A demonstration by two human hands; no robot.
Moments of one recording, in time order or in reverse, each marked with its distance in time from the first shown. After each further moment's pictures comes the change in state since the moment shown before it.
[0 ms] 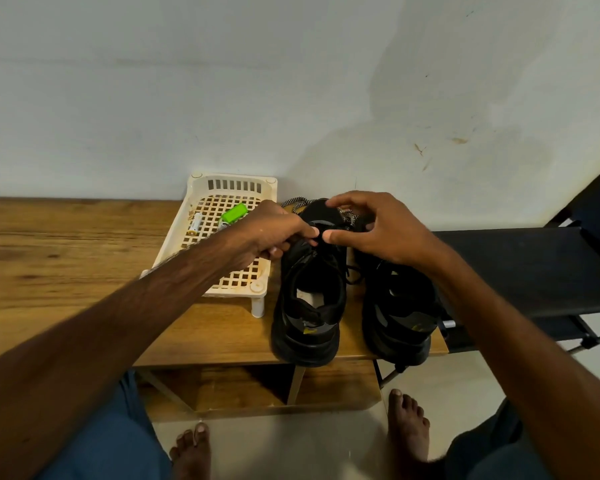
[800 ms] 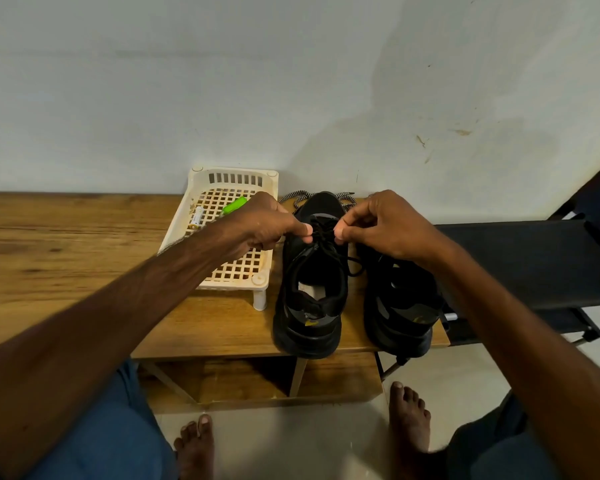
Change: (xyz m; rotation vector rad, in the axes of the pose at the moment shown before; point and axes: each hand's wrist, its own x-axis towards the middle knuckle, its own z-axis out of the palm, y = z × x) left_hand -0.006 -0.001 -0.010 0.155 0.041 0.055; right_hand -0.007 -0.005 -0.001 0.061 -0.066 0.014
